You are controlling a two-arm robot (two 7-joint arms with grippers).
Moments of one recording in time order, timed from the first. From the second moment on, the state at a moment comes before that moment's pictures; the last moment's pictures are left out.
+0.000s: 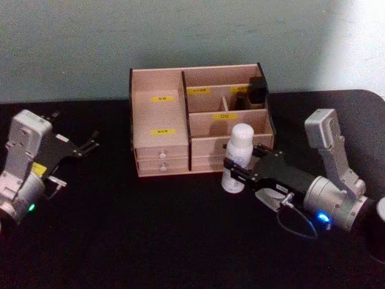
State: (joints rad) left arm -0.20 0.60 0.45 -1.41 -0.25 -0.12 0.03; right arm 0.16 0.45 -0.38 -1.49 0.40 0.05 0.48
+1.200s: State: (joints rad) left arm -0.20 0.60 0.45 -1.41 -0.25 -0.12 0.03; right arm 0.44 0.35 -0.39 -1.35 0.39 0.09 0.40
